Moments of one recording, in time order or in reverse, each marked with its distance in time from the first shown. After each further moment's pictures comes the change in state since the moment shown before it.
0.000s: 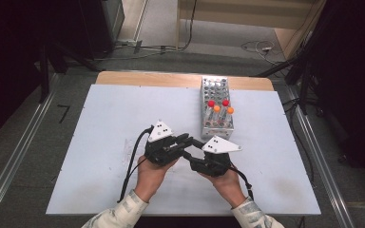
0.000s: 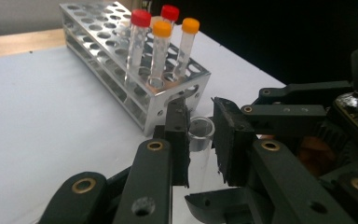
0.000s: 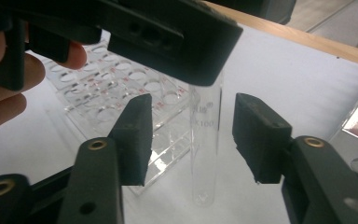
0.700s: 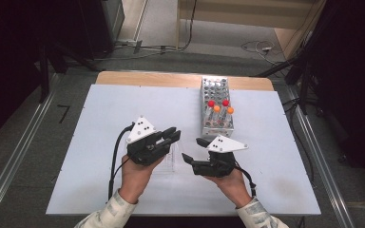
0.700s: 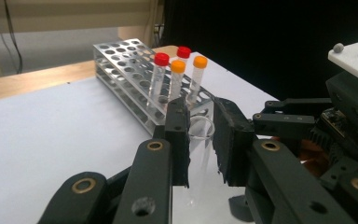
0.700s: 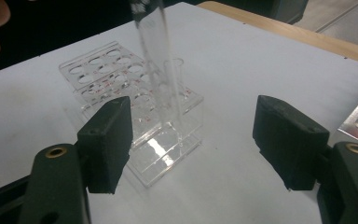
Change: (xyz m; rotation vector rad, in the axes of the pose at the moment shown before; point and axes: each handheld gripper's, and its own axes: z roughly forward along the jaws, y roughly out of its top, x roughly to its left) left arm 0.007 0.015 -0.047 -0.078 0.054 0.024; right arm -0.004 0.006 -0.014 0.014 0.041 0.010
